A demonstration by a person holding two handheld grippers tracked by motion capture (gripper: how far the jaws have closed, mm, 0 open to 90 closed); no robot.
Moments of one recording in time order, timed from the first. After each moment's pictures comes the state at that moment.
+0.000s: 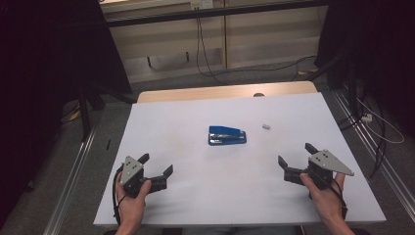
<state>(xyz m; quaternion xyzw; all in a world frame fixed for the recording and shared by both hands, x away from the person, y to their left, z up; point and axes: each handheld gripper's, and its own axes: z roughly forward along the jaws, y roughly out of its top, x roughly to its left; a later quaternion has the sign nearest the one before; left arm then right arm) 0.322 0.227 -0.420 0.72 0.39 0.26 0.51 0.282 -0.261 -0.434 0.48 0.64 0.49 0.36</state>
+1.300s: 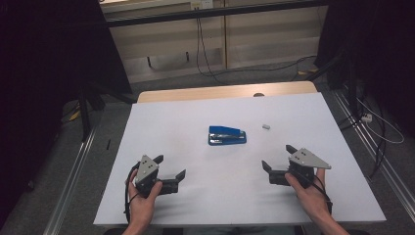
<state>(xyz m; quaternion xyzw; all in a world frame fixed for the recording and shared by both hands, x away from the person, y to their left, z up) 0.327 0.197 -0.424 0.77 0.35 0.21 0.49 0.300 -0.227 -0.443 0.45 0.69 0.49 0.31</state>
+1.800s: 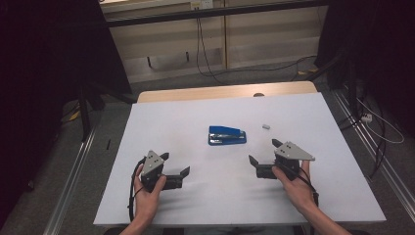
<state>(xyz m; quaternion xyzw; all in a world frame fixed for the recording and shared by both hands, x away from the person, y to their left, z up) 0.343 0.188 -0.430 0.77 0.36 0.19 0.49 0.322 -0.199 -0.440 0.43 0.69 0.51 0.29</state>
